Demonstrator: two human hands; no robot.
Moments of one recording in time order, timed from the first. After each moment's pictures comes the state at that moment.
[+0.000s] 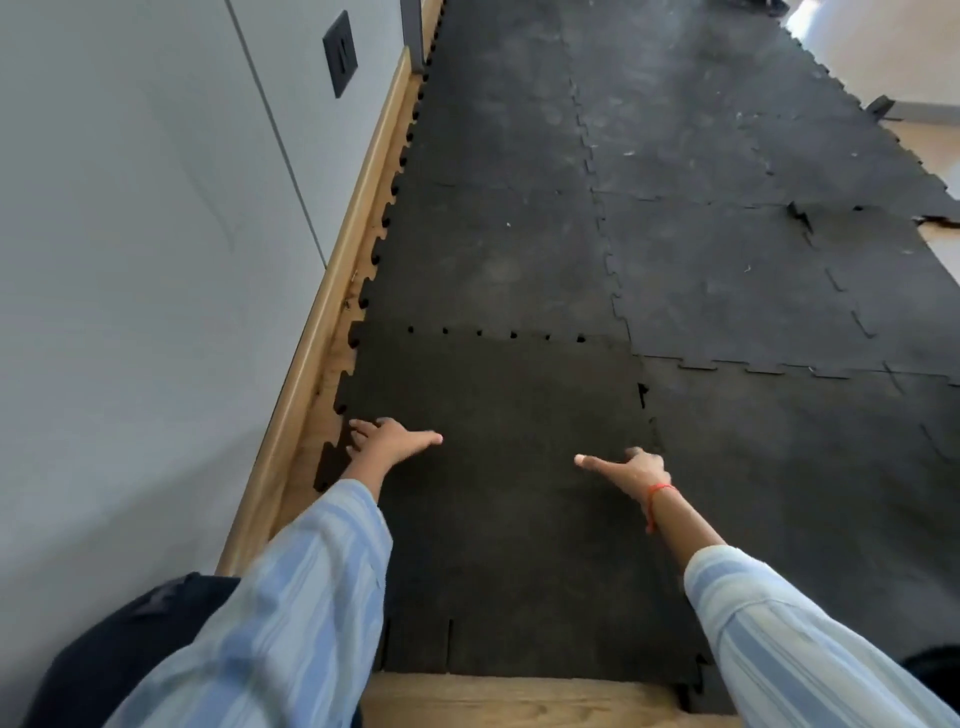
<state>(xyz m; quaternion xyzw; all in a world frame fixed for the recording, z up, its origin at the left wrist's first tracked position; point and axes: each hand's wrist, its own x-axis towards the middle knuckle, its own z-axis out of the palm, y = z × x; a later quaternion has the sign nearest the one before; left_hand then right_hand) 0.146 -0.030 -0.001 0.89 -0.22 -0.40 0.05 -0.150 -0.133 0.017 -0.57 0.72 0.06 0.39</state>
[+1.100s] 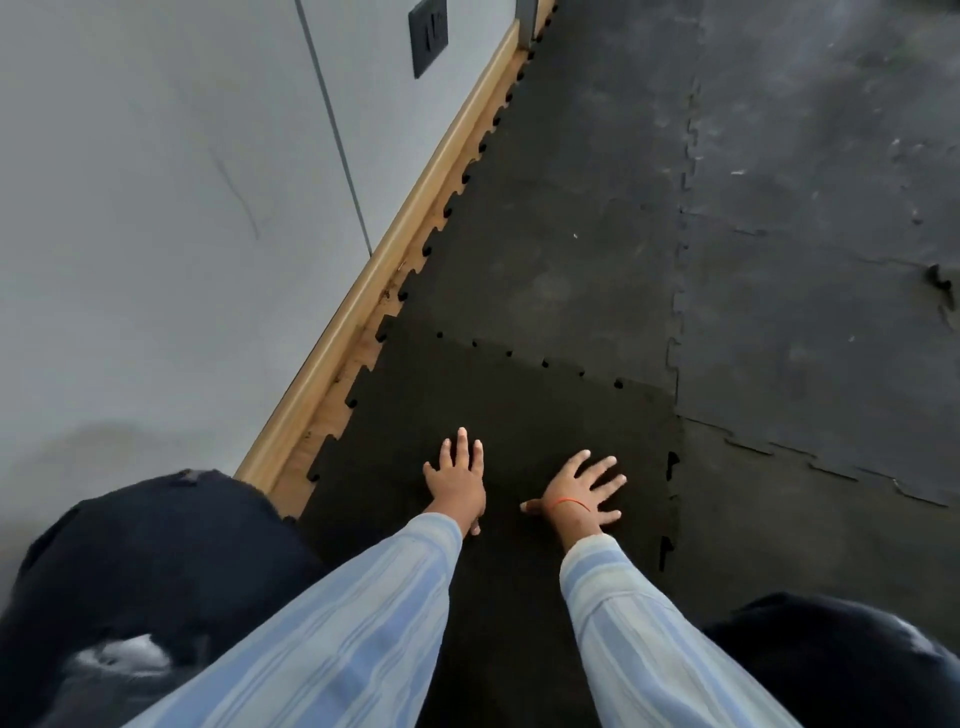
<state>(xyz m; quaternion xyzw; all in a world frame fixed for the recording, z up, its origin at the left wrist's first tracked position) 0.052 -0.087 -0.016 0.82 -0.39 -0.37 -0.21 -0.052 -0.161 -0.014 -0.66 0.64 0.23 0.31</state>
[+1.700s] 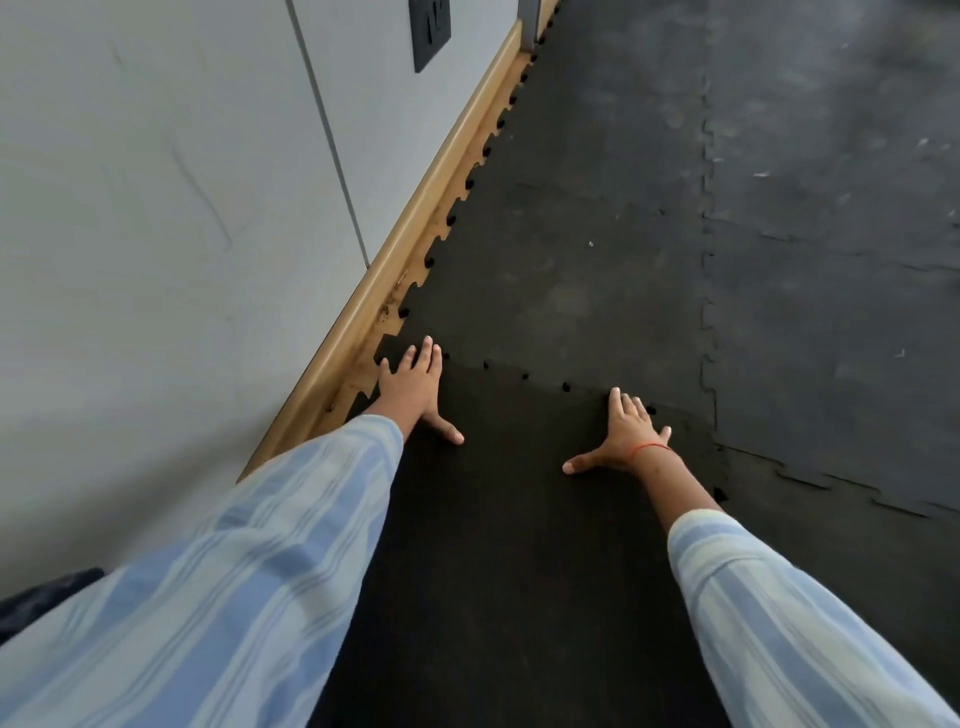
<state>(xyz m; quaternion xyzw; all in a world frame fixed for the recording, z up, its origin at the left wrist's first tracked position) 0.226 -0.155 -0.022 0.85 -0.43 -0.27 -0.16 -0.023 -0.292 -0.024 -0.81 0.50 0.20 0.25</state>
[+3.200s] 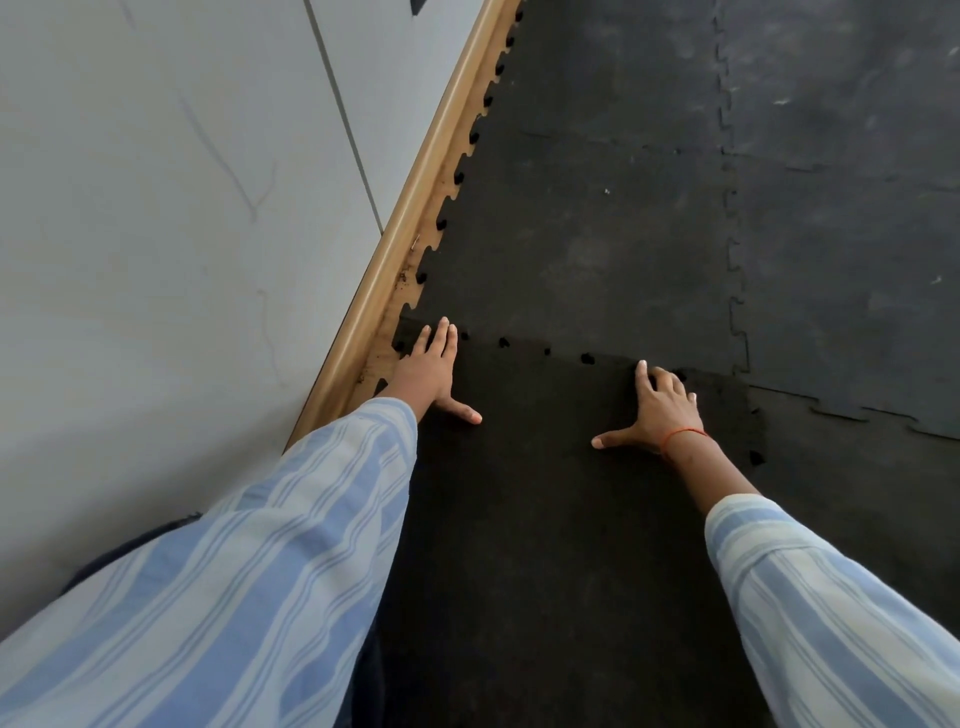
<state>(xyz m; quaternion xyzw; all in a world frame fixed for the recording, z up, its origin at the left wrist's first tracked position) 0.238 -0.126 -0.038 0.82 -0.45 -0.29 -0.17 -0.035 -0.252 -0.028 -0.82 0.50 0.19 0.20</state>
